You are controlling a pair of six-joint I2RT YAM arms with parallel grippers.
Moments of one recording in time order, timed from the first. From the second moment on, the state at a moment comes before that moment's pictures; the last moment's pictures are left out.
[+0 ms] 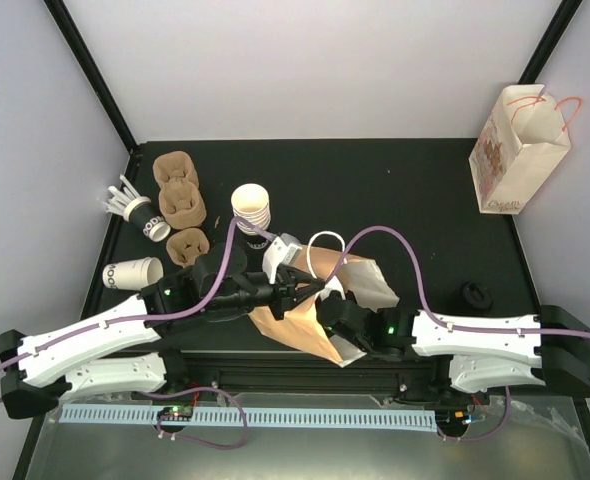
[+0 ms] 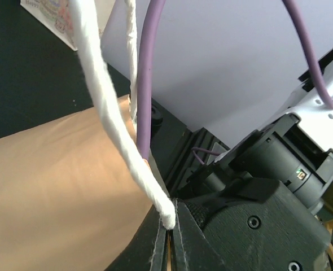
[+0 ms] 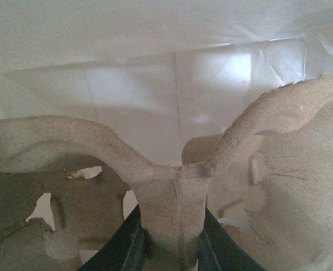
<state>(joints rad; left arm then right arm) -1.12 0.95 0.94 -0.27 0.20 -0.54 1.31 1.16 0.66 -0.26 0.49 0.50</state>
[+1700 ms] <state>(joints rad) -0.82 0.79 0.71 -0.09 0.39 -0.92 1.22 1.50 1.10 -1.05 0.08 0.35</state>
